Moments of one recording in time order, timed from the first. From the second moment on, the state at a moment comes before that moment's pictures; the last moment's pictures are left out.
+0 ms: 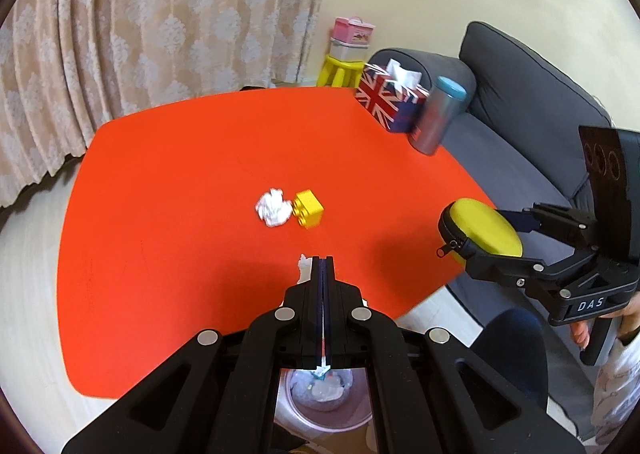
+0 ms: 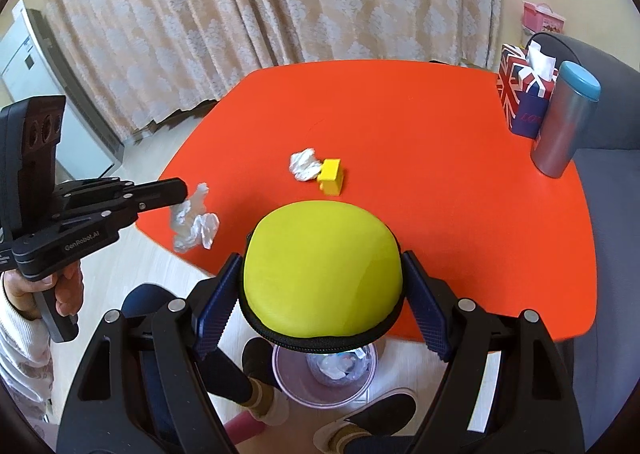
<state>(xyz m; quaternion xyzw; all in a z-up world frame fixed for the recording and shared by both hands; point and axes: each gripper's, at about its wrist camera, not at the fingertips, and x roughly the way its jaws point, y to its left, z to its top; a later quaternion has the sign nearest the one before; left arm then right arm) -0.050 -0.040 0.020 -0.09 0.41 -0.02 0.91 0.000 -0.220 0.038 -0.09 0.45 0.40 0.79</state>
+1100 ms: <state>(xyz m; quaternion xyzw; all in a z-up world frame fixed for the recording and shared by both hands) -0.097 -0.110 -0.054 -0.05 0.46 -0.08 0.88 -0.062 -0.257 -0.011 -0.10 0.46 0.39 0.79</state>
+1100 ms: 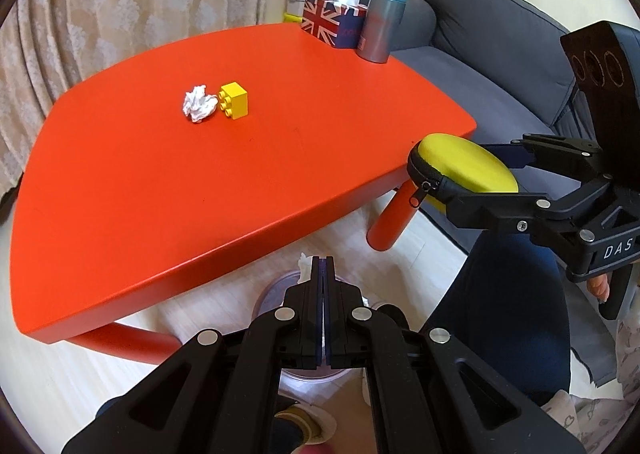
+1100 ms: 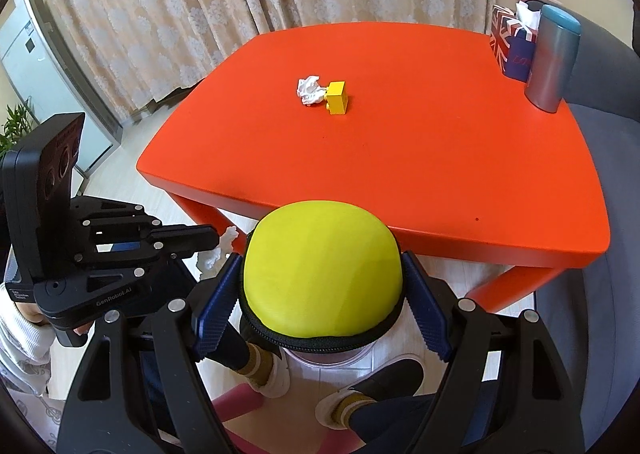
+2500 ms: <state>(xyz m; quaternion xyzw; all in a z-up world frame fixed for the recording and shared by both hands) -0.125 -0.070 -0.041 -0.07 0.43 -0.01 0.90 -0.075 -0.234 -0.018 -0.13 0.47 0.42 0.77</state>
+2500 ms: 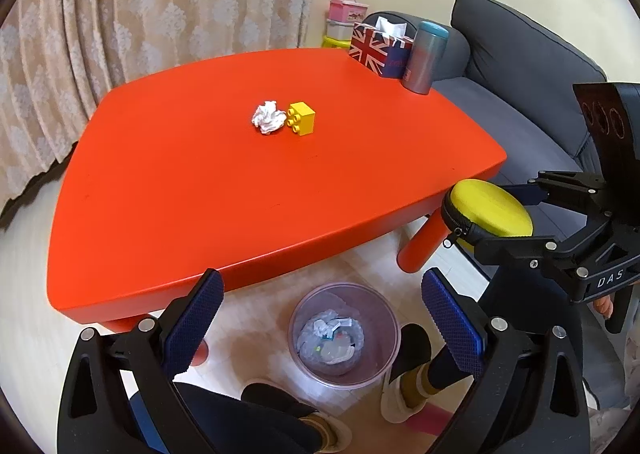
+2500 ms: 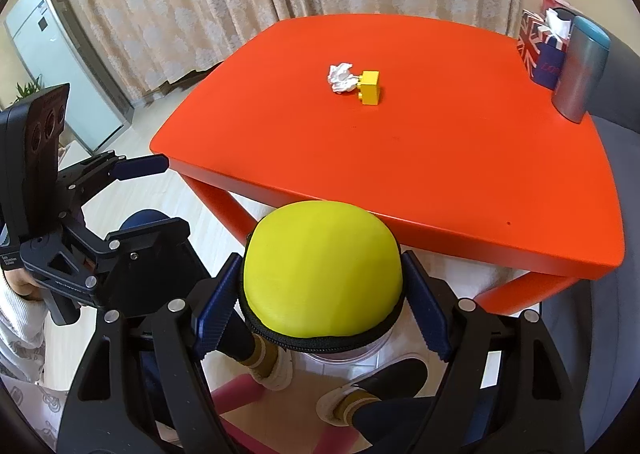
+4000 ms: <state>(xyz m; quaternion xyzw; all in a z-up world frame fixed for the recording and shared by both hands) -0.081 -0.044 -0.030 -0.07 0.43 -0.01 0.90 -0.014 -0.216 0.010 -0.11 0.45 0.39 0.80</state>
